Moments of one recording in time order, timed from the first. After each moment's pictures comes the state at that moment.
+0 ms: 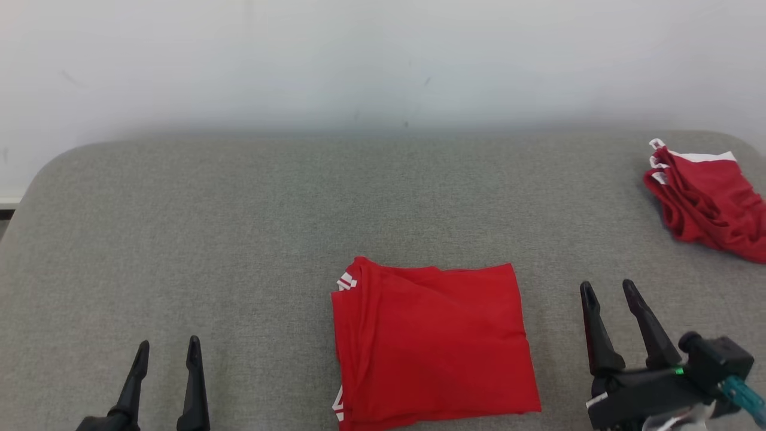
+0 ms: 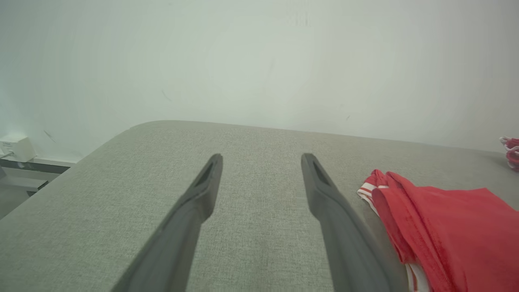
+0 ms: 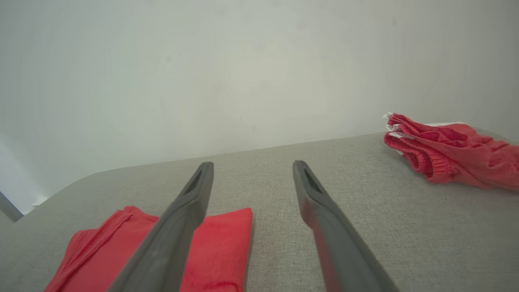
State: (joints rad) left arm 0.01 0.08 0.07 0.13 -0.19 -0.13 -0.26; right arm -0.13 -0.21 0.14 0.25 0.44 0.13 -0.26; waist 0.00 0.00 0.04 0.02
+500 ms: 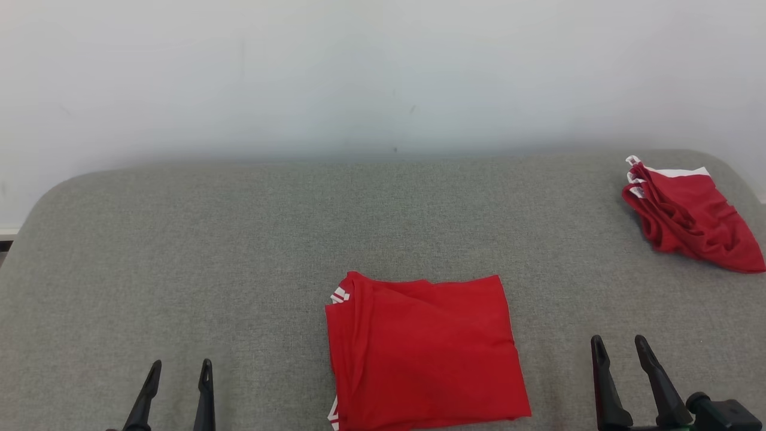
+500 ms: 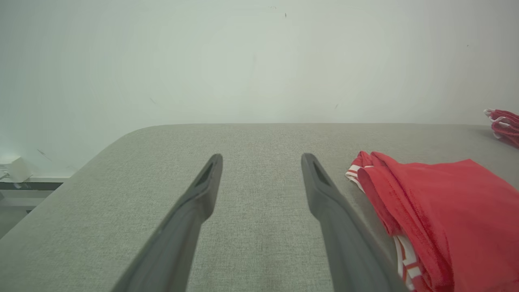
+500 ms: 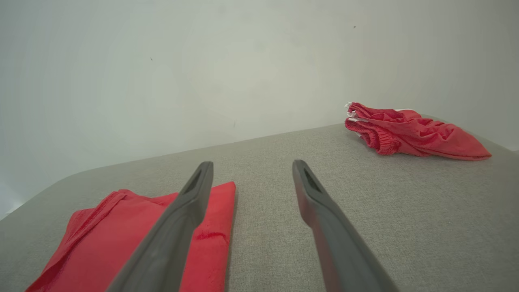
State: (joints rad) left arm 0.05 0.10 0.03 0.16 -0.14 -0.13 -0.26; right arm 0.07 -0.12 0.05 0.14 0.33 0.13 -0.26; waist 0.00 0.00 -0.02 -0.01
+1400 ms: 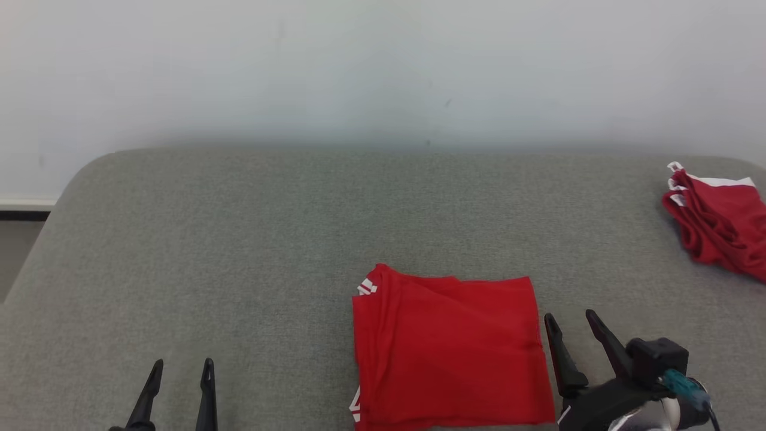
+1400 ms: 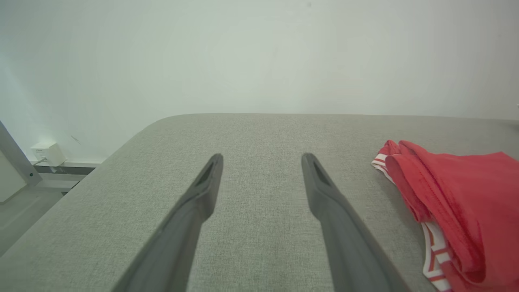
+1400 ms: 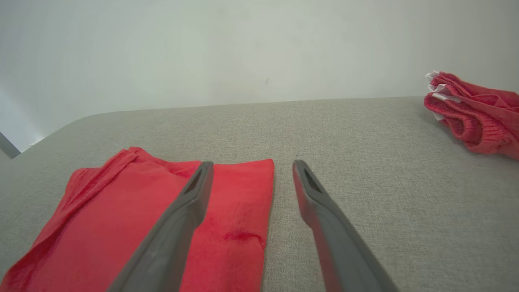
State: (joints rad) left arm 0.05 0.11 0.02 0.17 -0.12 -0.11 -0.26; right arm -0.14 -0.13 0.13 0.39 0.28 0.13 -0.15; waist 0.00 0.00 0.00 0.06
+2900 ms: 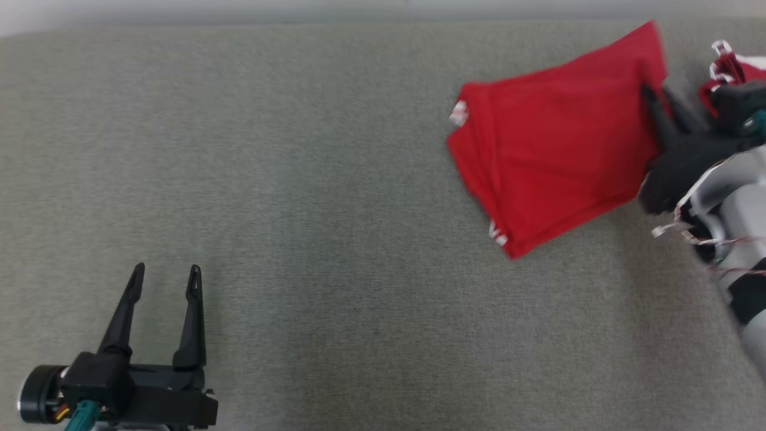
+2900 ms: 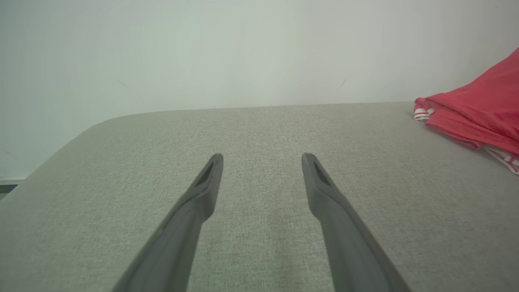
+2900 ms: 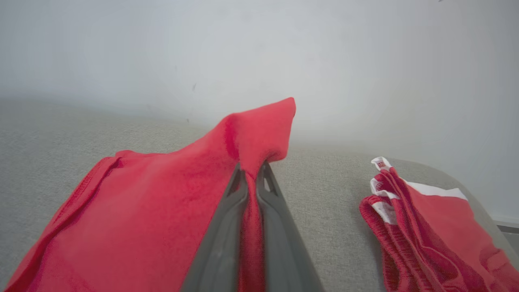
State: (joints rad) left arm -0.13 0.14 0.01 0.09 -0.14 -0.12 -0.26; right arm -0.88 -0.40 0.37 0.80 0.43 0.13 -0.07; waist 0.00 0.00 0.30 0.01
